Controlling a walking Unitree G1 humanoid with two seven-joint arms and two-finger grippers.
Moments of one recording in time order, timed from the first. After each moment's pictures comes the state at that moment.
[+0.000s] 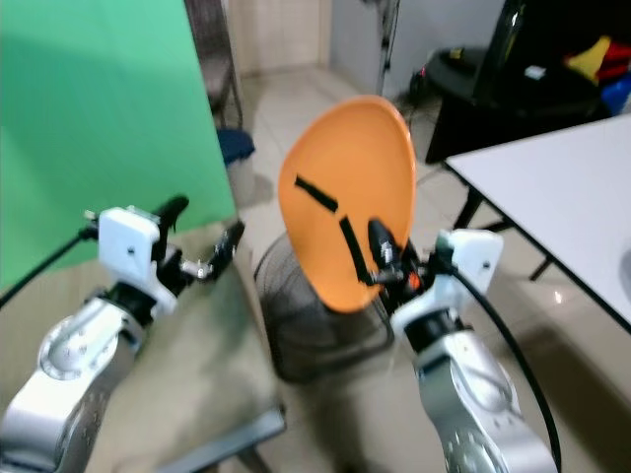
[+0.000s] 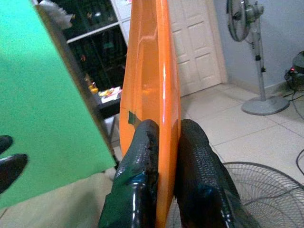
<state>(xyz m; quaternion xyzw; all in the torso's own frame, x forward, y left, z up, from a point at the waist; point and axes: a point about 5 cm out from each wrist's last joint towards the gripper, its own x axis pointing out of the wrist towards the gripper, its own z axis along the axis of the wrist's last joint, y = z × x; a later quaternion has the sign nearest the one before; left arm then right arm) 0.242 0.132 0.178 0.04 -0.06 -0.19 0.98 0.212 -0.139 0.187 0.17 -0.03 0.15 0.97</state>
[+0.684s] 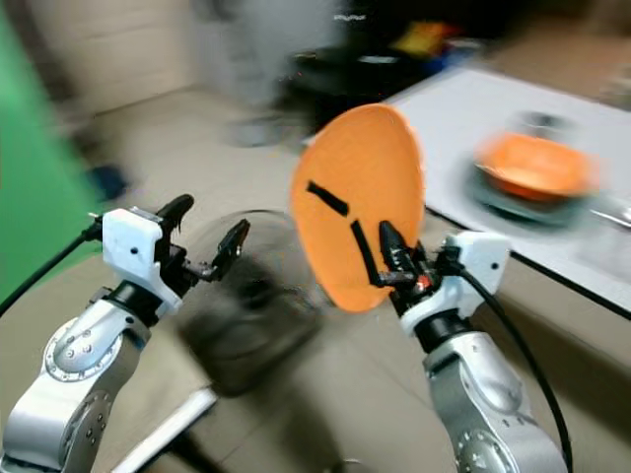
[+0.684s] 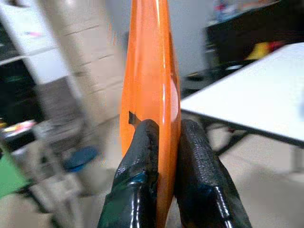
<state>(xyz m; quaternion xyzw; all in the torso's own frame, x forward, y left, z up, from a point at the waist) 0.242 0.126 0.177 0.03 -0.06 -0.20 0.98 0.212 -0.149 0.180 0.16 -0.01 0.13 0.98</state>
